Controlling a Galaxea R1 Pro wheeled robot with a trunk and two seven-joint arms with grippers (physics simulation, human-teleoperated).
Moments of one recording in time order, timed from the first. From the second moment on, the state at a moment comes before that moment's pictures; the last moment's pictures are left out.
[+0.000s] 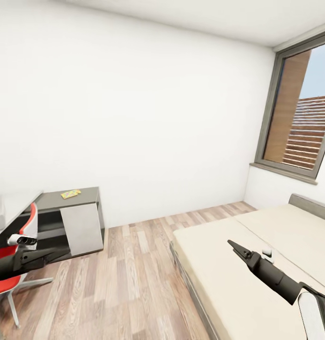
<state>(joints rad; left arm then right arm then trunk) -0.45 0.75 -0.21 -0.93 0.88 0.70 -1.57 -0.20 -0.02 -0.51 -1.48 -0.52 0.87 0.82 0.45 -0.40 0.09</state>
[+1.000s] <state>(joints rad) -0.45 0.73 -0.21 -0.93 0.88 0.71 -1.57 -0.20 -0.01 -0.51 -1.49 -0.52 0.87 0.82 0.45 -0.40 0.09</state>
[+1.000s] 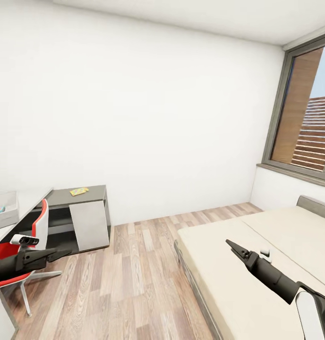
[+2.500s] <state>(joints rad) -0.45 0.73 -0.21 -0.93 0.88 0.71 -1.57 -0.20 -0.02 -0.47 -1.49 -0.52 0.87 0.82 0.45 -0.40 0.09</state>
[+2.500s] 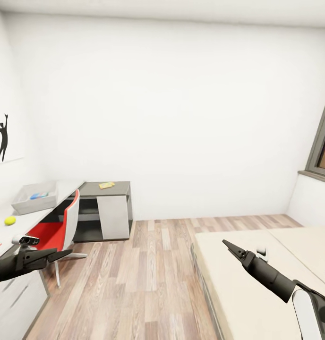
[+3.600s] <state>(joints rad) -0.45 0.73 -0.21 -0.93 0.88 0.71 -1.57 -0.20 -0.02 -0.47 -1.49 -0.52 0.87 0.82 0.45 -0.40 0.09</state>
